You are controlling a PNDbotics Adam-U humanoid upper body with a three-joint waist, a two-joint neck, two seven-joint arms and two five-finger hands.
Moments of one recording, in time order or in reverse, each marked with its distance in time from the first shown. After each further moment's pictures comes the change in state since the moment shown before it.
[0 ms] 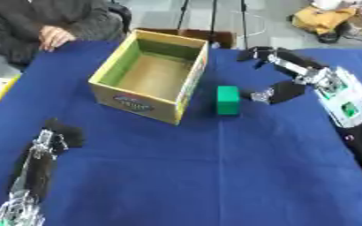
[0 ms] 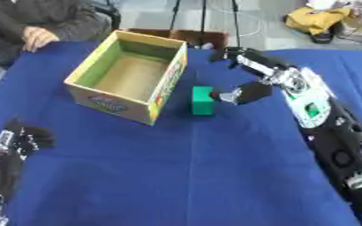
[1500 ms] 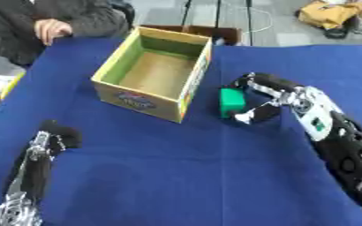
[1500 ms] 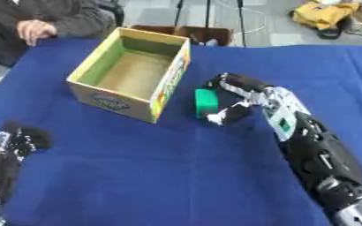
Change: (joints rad) left arm -0.001 -0.002 -0.004 0.000 0.000 0.000 -0.004; right arm 0.001 0.070 -0.007 0.118 0.162 -0.053 -0.070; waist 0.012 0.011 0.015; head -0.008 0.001
